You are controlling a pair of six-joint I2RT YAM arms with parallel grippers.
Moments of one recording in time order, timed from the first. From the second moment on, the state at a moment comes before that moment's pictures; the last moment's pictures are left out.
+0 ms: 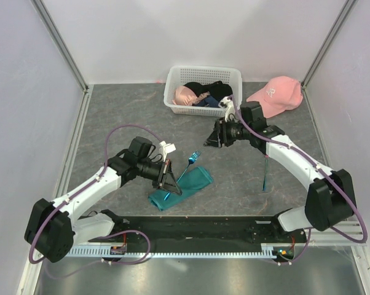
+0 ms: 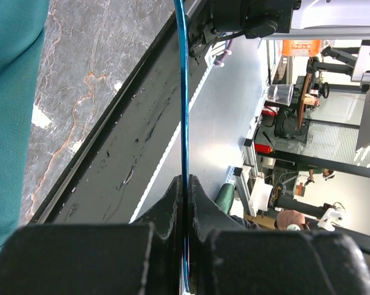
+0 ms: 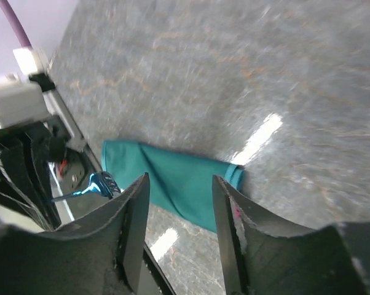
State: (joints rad) left arm -0.55 1.12 0.68 -0.43 0.96 -0.52; right arm 0.42 1.43 1.05 -0.26 -0.66 0.27
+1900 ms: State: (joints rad) left arm -0.47 1.05 0.53 -0.55 0.29 -0.82; right arm 0.37 1.51 0.95 -0.26 -0.52 0.24
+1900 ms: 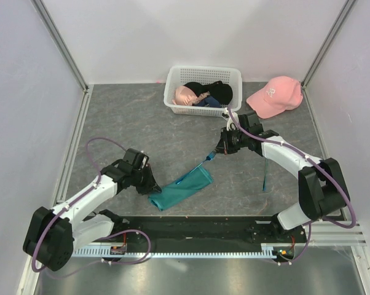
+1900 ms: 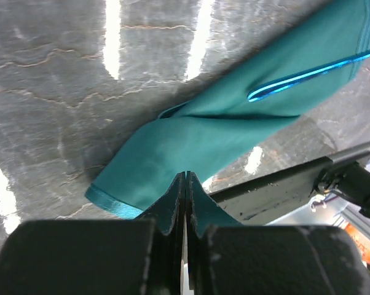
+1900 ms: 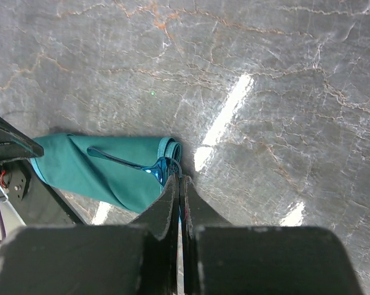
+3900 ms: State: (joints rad) left arm -0.49 1.06 0.44 -0.60 0.27 -0.88; right arm 0.54 1.53 0.77 -0.12 -0.57 0.47
